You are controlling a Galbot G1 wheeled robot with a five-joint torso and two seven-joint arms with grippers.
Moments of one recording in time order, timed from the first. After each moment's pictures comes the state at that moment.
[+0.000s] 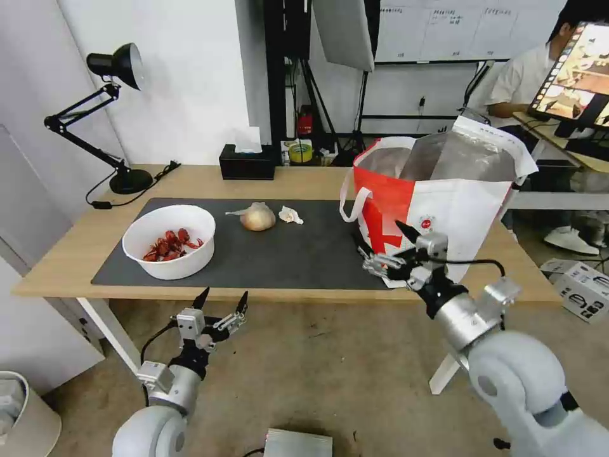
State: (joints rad) left arm 1.56 -1.35 -0.55 -2.04 -0.36 -0.05 0.15; right arm -1.35 1.05 0.47 2.30 0.45 -0.31 -0.02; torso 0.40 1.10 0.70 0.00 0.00
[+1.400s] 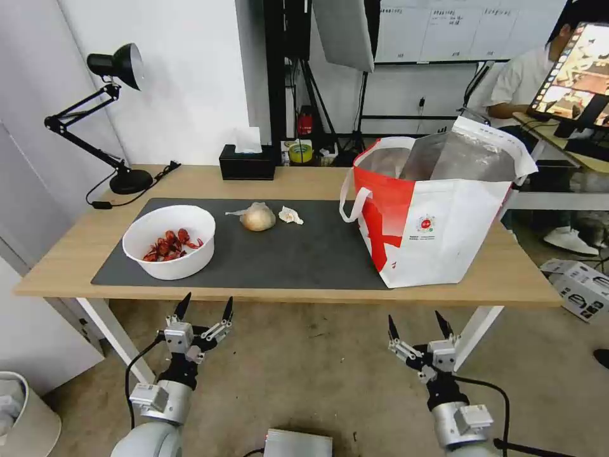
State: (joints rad) left arm 1.60 -1.40 -0.59 -1.98 -0.24 -0.22 0.14; right arm -1.70 1.23 0.39 2.02 0.14 0.23 0.19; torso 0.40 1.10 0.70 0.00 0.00
